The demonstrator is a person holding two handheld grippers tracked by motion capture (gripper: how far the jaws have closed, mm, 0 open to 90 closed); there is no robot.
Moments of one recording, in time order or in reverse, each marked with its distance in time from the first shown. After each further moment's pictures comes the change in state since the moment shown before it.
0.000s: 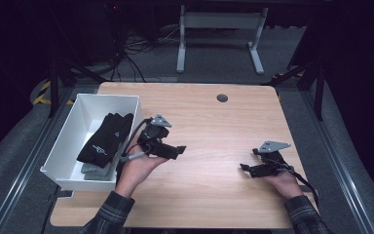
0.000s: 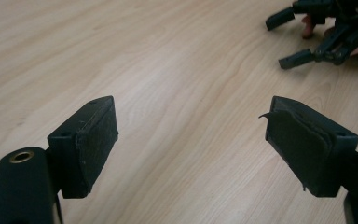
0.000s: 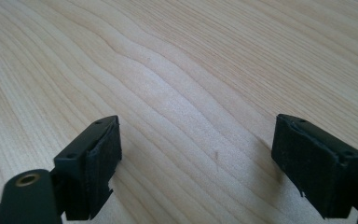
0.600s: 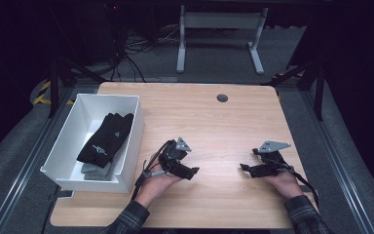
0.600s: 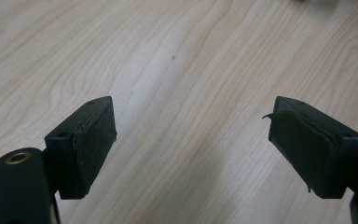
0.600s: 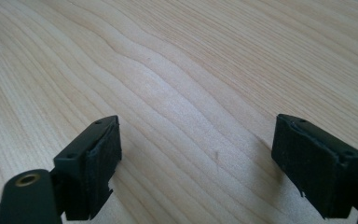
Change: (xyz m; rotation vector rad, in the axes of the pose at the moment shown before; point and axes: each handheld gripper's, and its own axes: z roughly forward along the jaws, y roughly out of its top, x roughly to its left) left arm -0.023 -0.043 0.085 0.096 0.004 0.123; right arm 0.000 0.000 0.000 0.000 0.001 0.000
